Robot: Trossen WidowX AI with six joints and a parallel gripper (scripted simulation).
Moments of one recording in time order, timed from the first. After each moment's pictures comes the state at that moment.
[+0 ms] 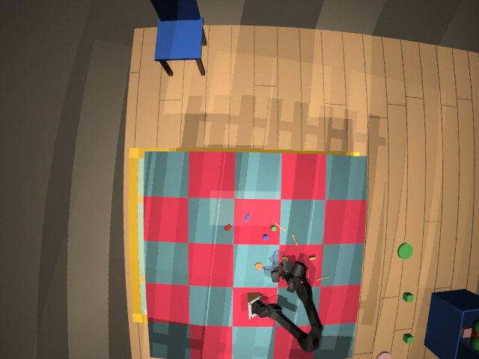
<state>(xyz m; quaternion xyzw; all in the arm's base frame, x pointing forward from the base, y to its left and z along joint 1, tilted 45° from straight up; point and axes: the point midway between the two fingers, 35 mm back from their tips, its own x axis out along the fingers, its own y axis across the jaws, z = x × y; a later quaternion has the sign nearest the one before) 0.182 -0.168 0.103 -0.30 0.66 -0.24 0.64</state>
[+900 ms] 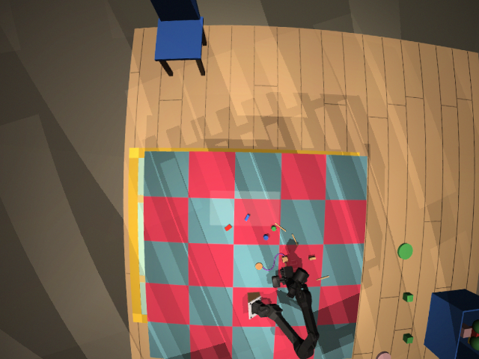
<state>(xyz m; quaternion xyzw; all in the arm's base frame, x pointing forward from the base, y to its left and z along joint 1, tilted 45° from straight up) 0.151 -0.170 0.104 -0.31 0.66 -0.25 0.64</state>
